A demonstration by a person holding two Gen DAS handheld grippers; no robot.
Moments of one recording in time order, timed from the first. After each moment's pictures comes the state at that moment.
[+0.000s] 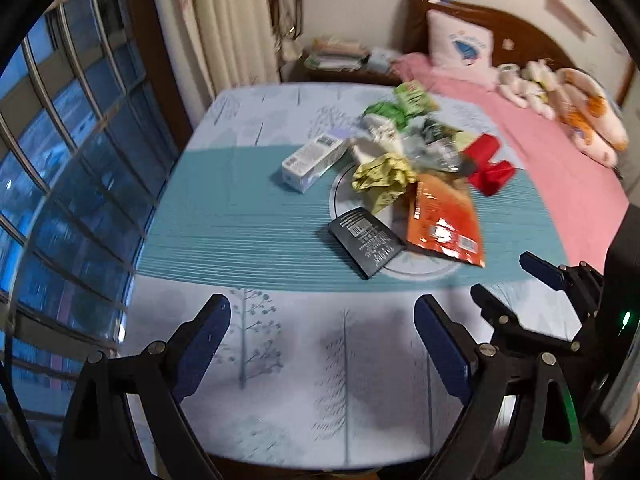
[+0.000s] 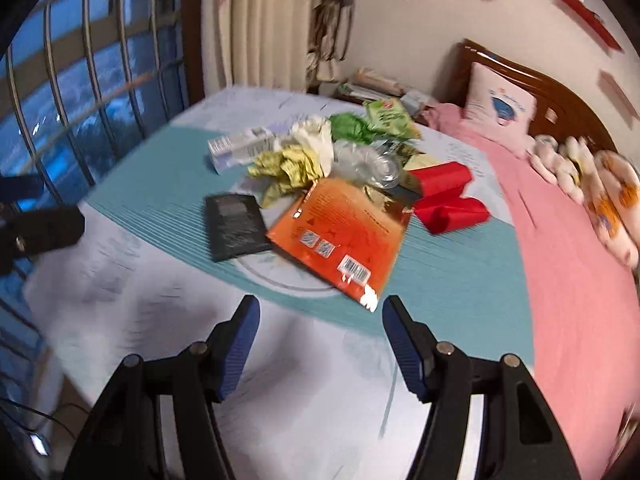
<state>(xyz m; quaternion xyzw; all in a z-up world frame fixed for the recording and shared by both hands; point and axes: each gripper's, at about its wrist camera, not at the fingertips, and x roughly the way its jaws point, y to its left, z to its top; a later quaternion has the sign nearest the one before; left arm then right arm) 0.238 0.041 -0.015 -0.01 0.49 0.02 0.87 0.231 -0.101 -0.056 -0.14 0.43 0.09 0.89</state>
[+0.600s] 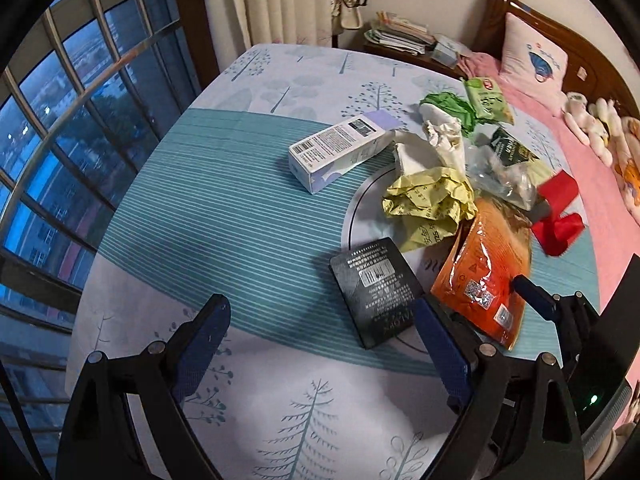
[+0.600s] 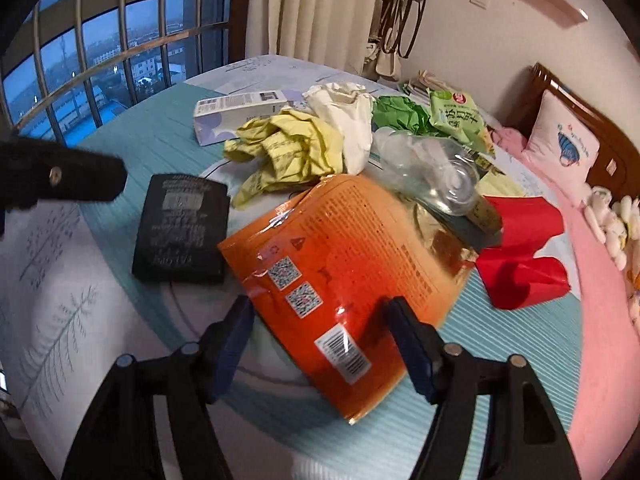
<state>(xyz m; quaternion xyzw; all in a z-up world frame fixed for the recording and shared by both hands) 0.316 0.033 -0.070 -0.09 0.53 0.11 0.84 0.316 -0.099 -0.119 -0.19 0.43 0.18 0.86</state>
